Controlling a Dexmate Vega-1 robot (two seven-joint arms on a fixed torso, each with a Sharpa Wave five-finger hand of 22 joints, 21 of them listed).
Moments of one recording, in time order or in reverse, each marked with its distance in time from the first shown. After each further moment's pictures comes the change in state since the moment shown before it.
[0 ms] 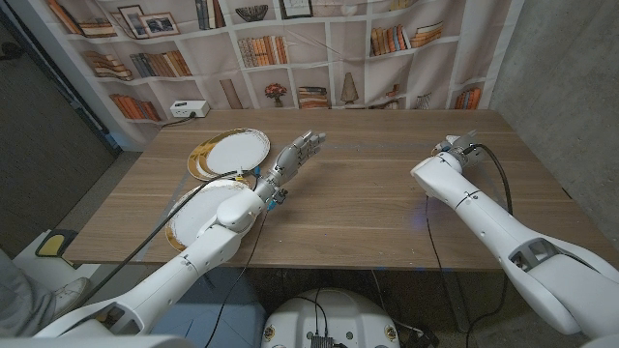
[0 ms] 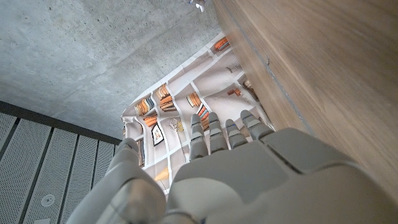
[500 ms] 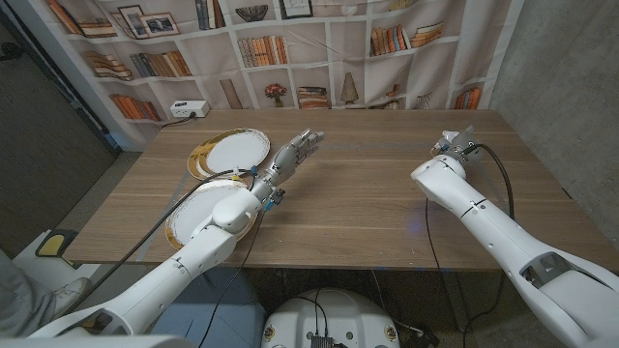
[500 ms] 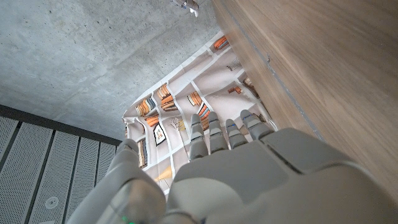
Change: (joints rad) left arm 0.044 0.039 -0.020 -0.076 0.017 0.025 0.041; left_hand -0.005 0.005 0.000 0.000 0.000 0.000 0.000 0.000 0.000 0.005 0.005 0.000 0.000 -0.004 0.004 0.000 0.000 0.000 0.000 0.000 0.000; right arm -0.076 -0.038 0.015 -0.169 -0.027 -0.007 0.016; right_hand -0.004 -0.004 -0.004 0.004 -0.001 0.014 -0.007 0.000 0.000 0.012 -0.001 0.000 0.004 0.000 0.000 0.000 0.000 -0.005 0.005 -0.006 0.000
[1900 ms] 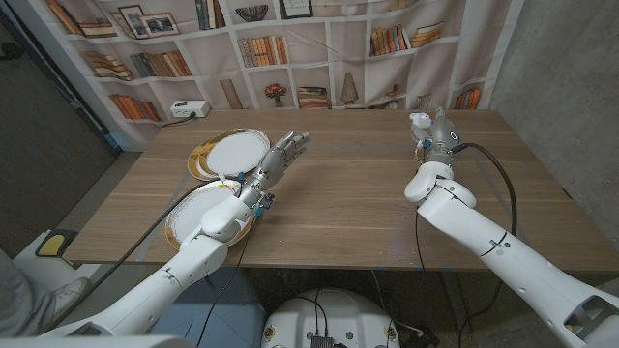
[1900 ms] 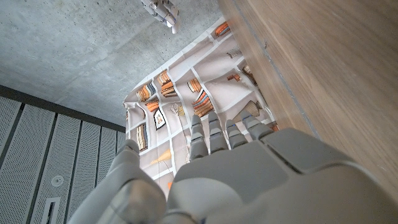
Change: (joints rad) left arm 0.048 0.008 -0.043 0.024 -0.052 -0.070 -0.016; left_hand -0.017 -0.001 -0.004 0.010 0.000 -0.031 0.008 -0.004 0.000 -0.006 0.005 0.000 0.005 -0.005 0.005 0.000 0.000 -0.006 -0.005 0.000 0.000; right arm -0.197 -0.137 -0.059 -0.438 -0.135 0.139 0.101; right_hand -0.015 -0.017 -0.025 -0.003 -0.003 0.059 -0.027 0.000 0.000 0.043 -0.015 0.005 0.014 0.009 0.002 0.000 -0.005 -0.009 -0.034 0.000 0.000
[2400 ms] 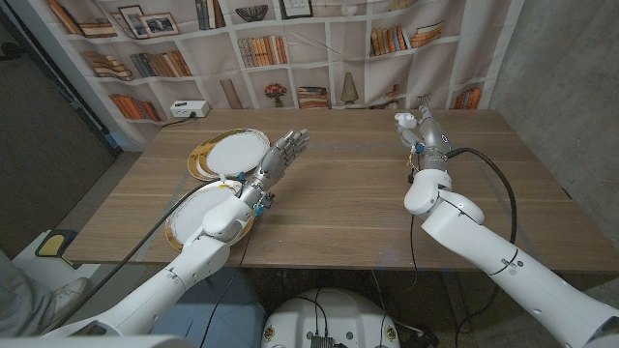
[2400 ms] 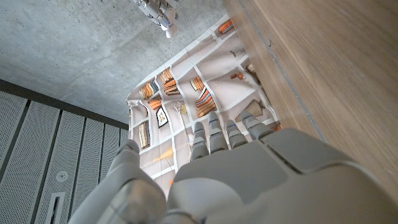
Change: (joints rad) left arm -0.005 -0.018 0.001 0.024 -0.006 -0.029 -0.012; left_hand 0.000 0.000 0.000 0.000 0.000 -0.088 -0.013 -0.005 -0.002 0.004 -0.004 0.000 -0.002 0.000 0.000 0.000 0.000 0.000 0.000 0.000 0.000; right arm -0.079 -0.029 0.009 -0.097 -0.023 0.078 0.044; right_hand -0.008 0.000 -0.004 0.004 -0.001 0.016 0.005 0.000 0.000 0.005 -0.005 0.003 0.005 0.007 0.000 0.000 0.000 0.000 0.000 0.000 0.000
